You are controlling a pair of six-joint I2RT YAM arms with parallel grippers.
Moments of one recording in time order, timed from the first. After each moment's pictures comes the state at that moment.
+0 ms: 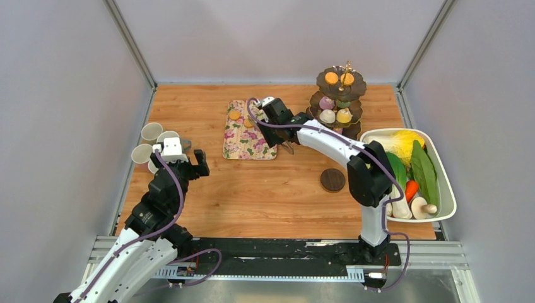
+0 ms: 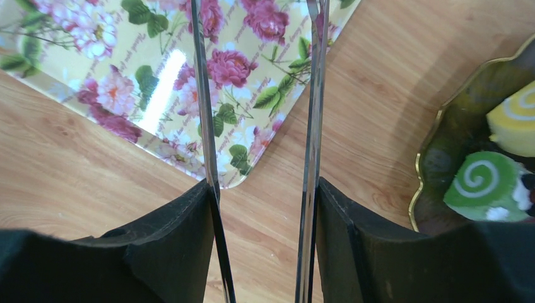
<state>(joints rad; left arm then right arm) -0.58 0.44 0.59 -0.35 -0.60 -0.18 0.72 1.93 1.62 -0.55 0.18 0.08</state>
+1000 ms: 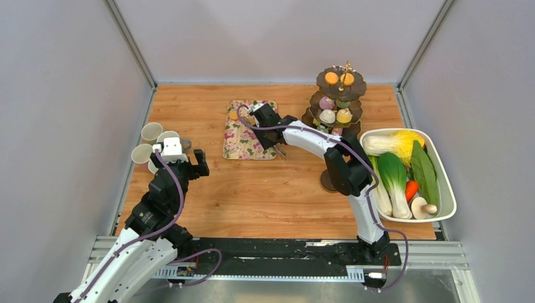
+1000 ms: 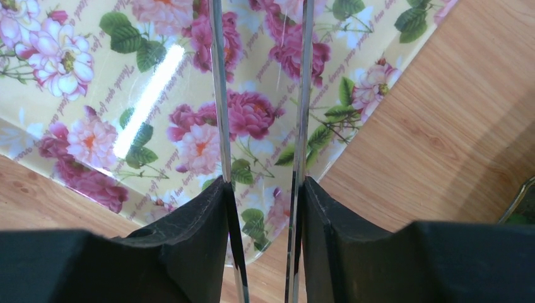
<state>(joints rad) -0.58 0.45 0.59 -0.35 -0.61 -0.18 0.73 2.19 1.75 -0.49 0.16 0.05</state>
